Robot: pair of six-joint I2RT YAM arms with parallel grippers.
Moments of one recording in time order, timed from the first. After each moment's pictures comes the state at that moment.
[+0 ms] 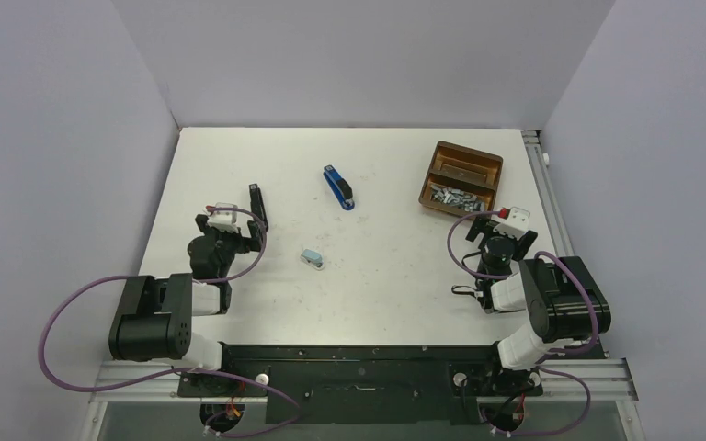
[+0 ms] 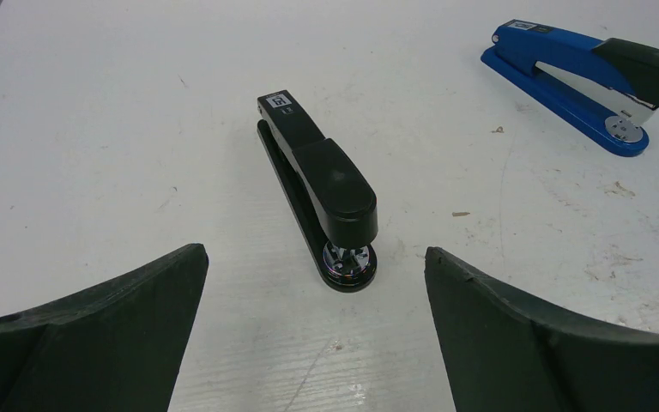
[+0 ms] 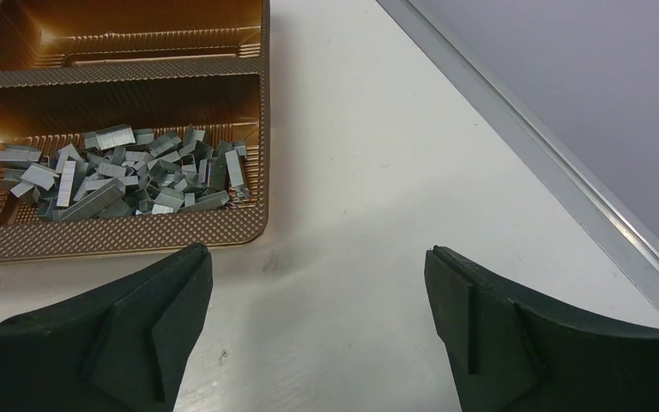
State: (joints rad) left arm 0.04 1.47 0.23 1.13 0.19 -0.02; right arm 0.07 1.57 0.22 1.17 0.49 0.09
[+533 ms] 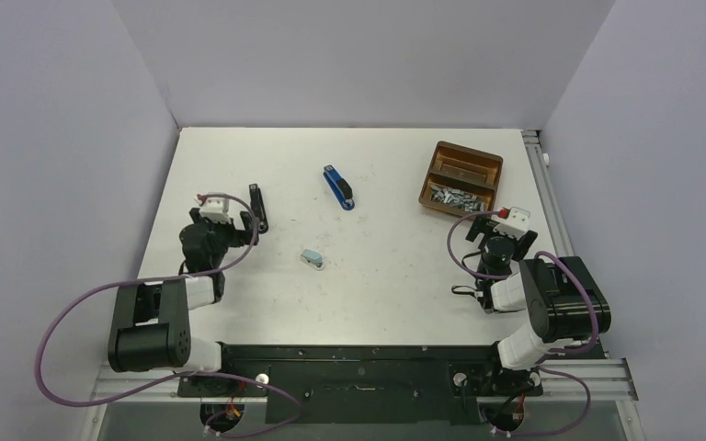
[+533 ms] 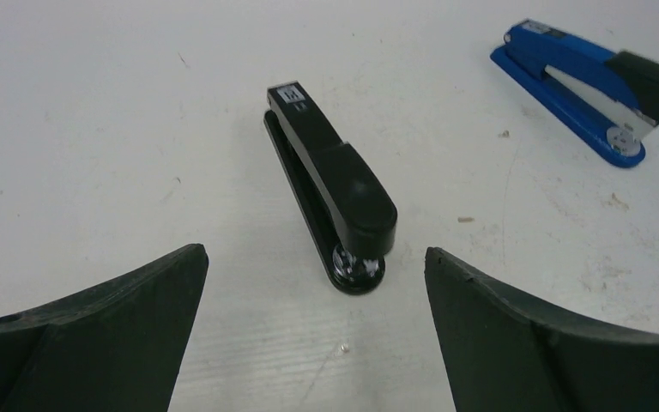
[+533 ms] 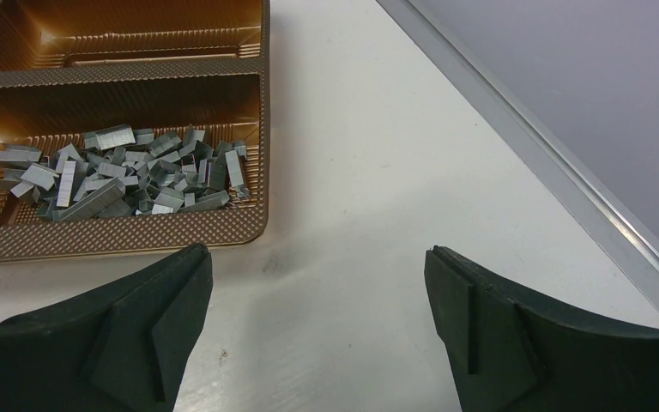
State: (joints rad) left arm 0.09 1.43 0.28 0.98 0.25 -0.05; right arm 0.07 1.57 0.22 1.17 0.49 0.09
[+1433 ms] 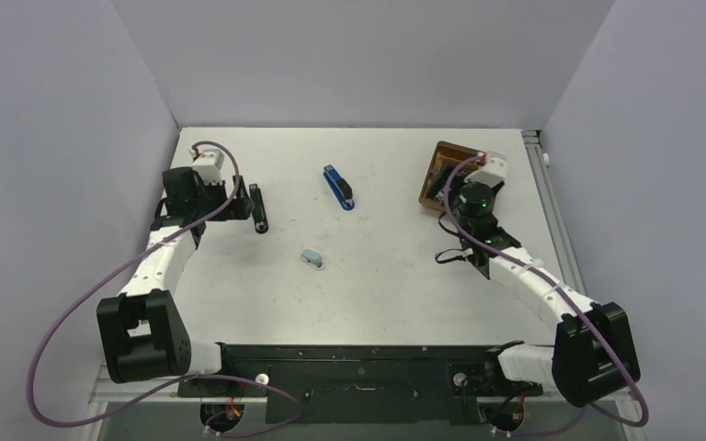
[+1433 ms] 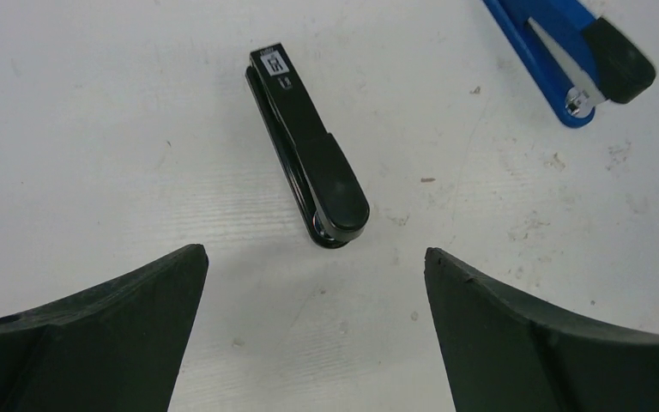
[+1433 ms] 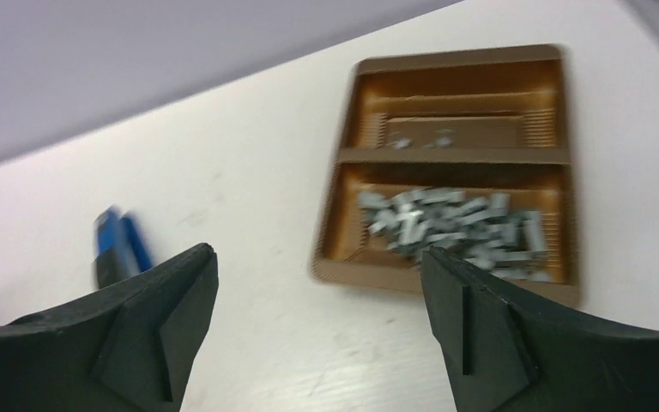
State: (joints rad) left arm 0.14 1.34 0.92 -0.15 0.34 -0.03; right arm 0.27 1.21 0.70 0.31 0.40 0.43
